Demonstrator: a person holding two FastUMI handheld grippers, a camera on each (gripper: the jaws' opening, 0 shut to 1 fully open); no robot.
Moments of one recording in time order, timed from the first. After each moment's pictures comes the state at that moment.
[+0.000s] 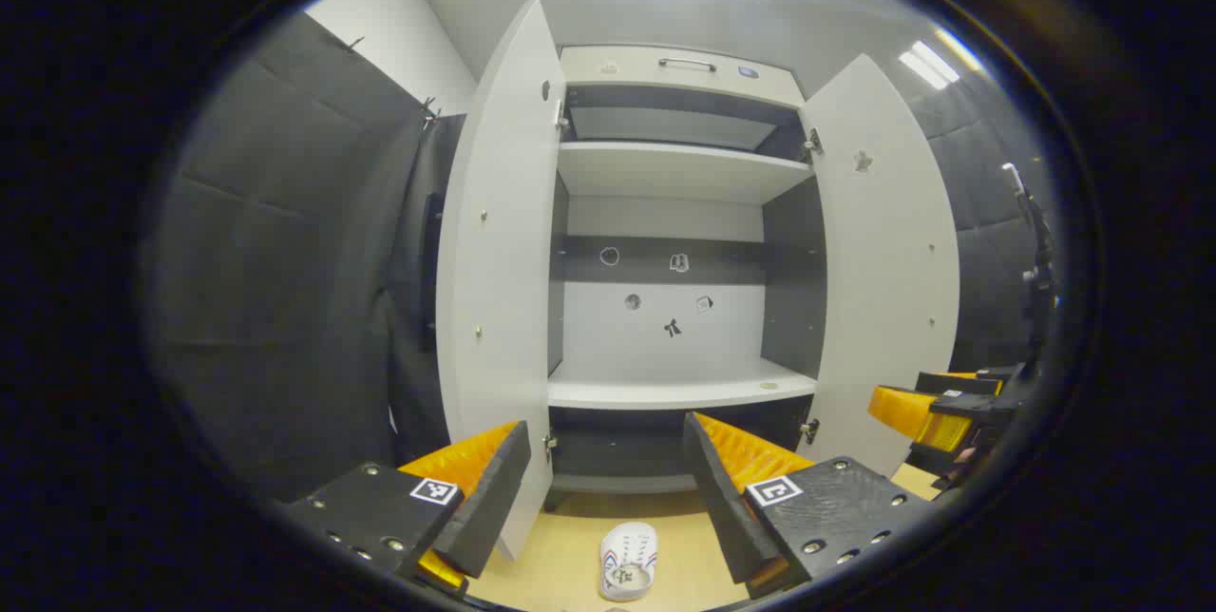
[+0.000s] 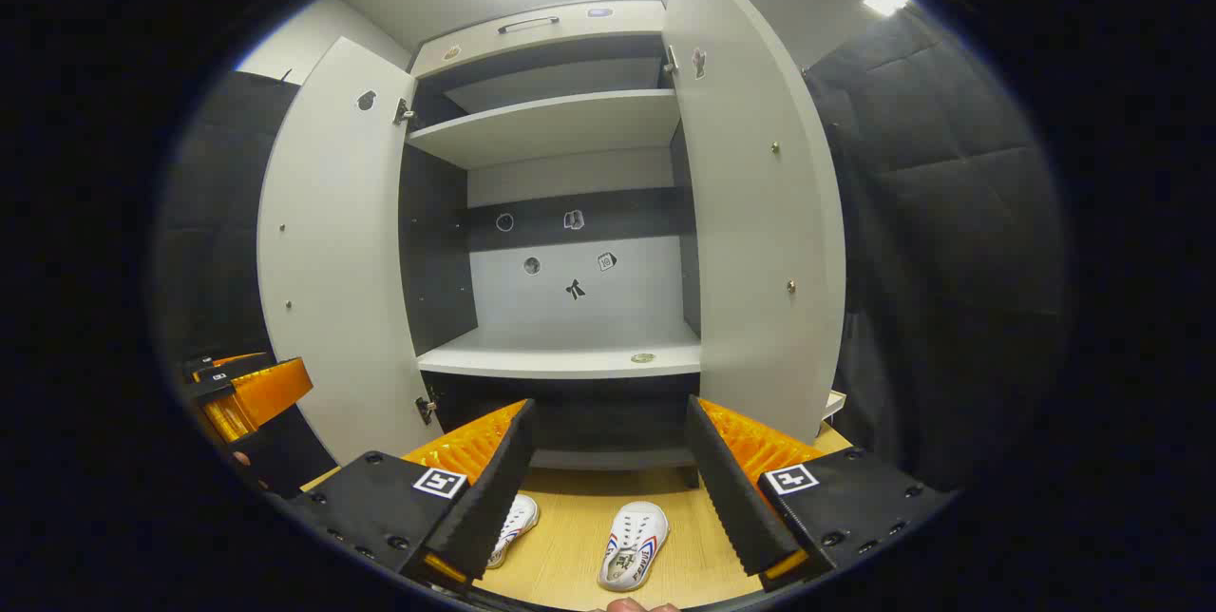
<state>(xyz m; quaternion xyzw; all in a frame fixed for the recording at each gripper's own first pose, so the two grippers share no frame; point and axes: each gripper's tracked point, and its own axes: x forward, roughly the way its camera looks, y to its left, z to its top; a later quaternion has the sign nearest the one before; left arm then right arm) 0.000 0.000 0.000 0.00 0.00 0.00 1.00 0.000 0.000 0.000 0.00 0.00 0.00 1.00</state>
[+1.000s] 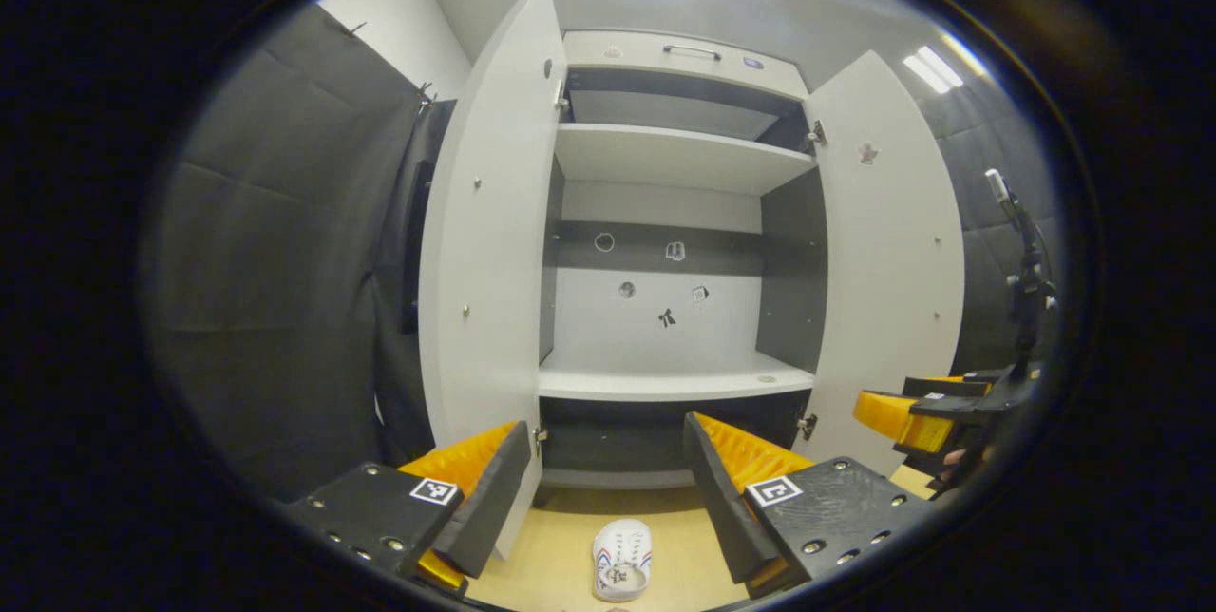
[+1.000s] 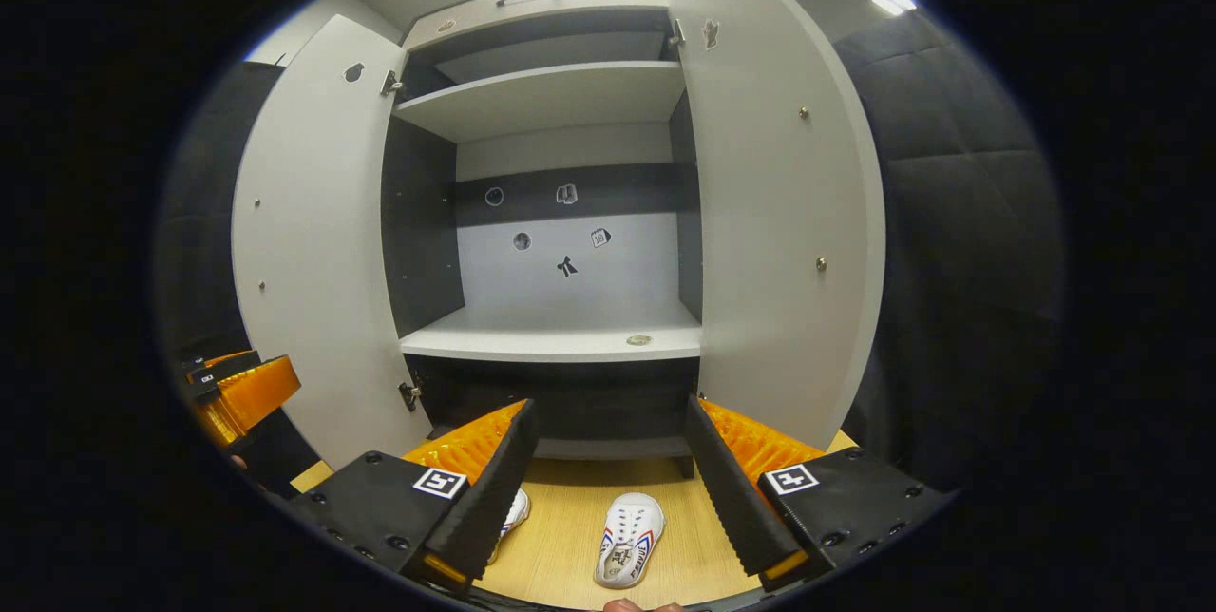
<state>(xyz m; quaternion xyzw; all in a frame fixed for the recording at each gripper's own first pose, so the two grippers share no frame) 0.005 -0.008 -0.009 -0.01 0.02 -0.01 1.00 0.027 0.000 -0.021 -0.01 0.04 -0.02 1.00</state>
